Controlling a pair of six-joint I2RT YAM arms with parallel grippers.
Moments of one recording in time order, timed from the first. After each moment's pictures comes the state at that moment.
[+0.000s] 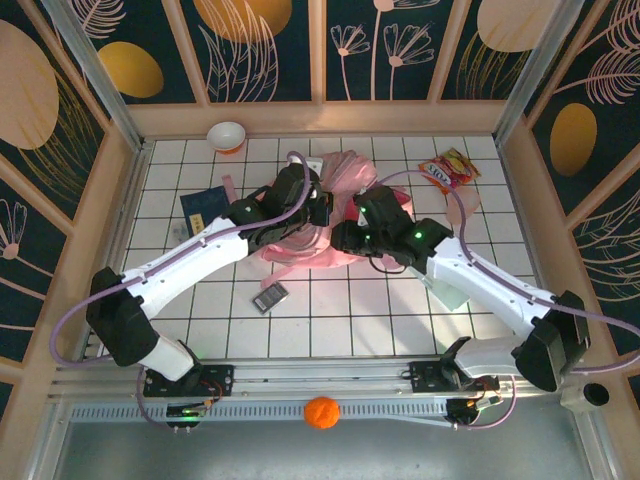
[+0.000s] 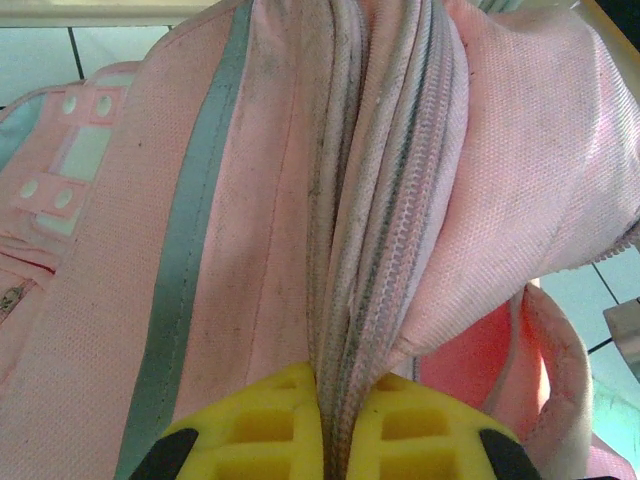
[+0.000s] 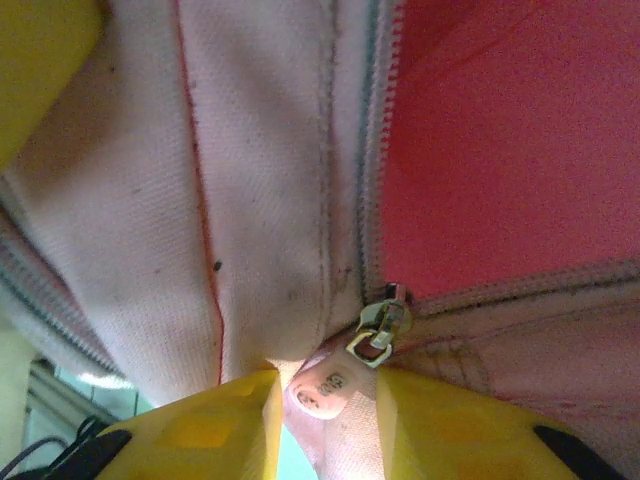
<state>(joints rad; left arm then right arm) -0.81 1.54 1.38 -0.45 -0.14 -0.53 0.77 1.30 1.08 -0.57 -0.12 0.79</state>
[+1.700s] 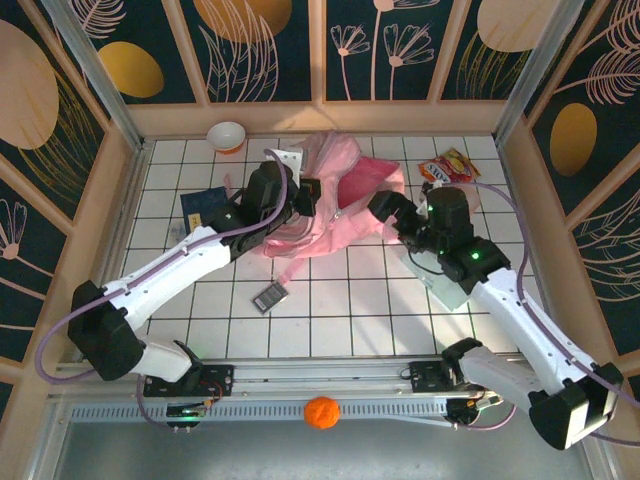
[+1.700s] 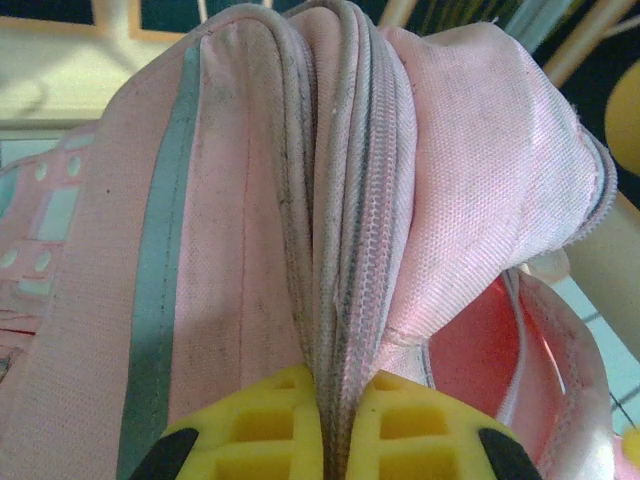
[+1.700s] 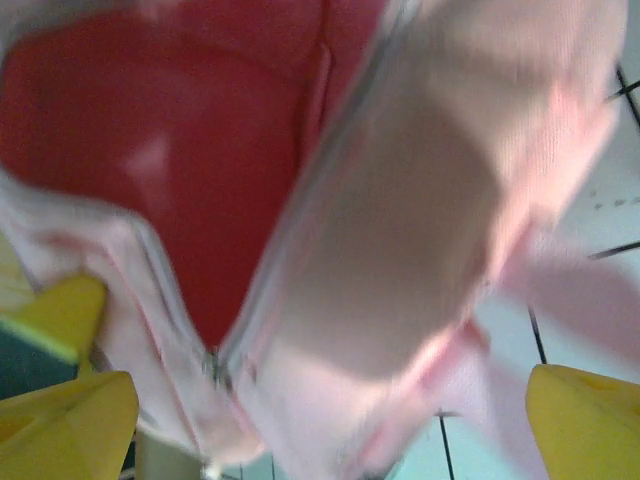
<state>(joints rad) -0.75 1.42 1.23 -0.21 -0.11 -0.45 0.44 0.98 0.90 -0.41 -0.21 1.02</state>
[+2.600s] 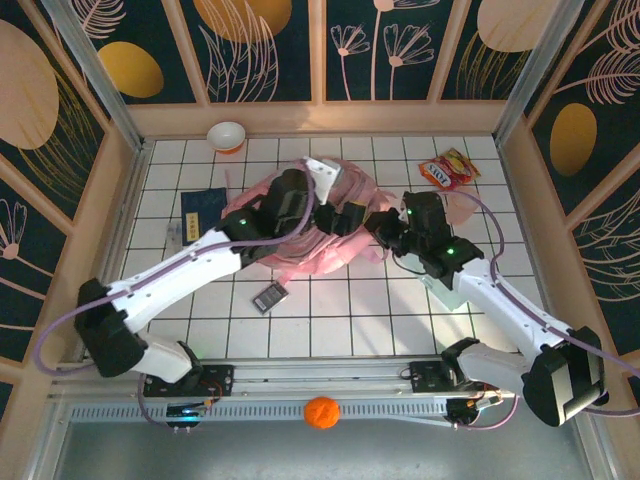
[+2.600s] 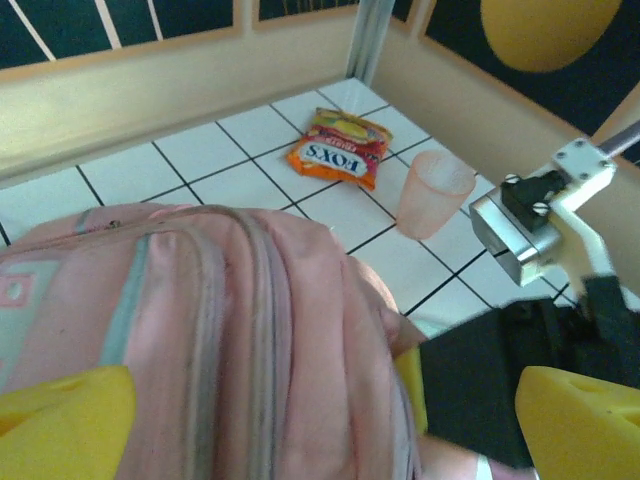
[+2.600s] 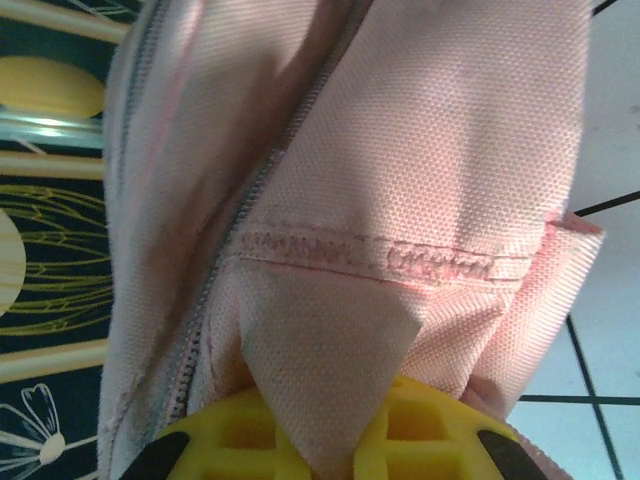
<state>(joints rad) -0.89 1.50 1.36 -0.30 -0.10 -0.27 0.53 1.10 0.80 -0.24 -0.24 1.11</state>
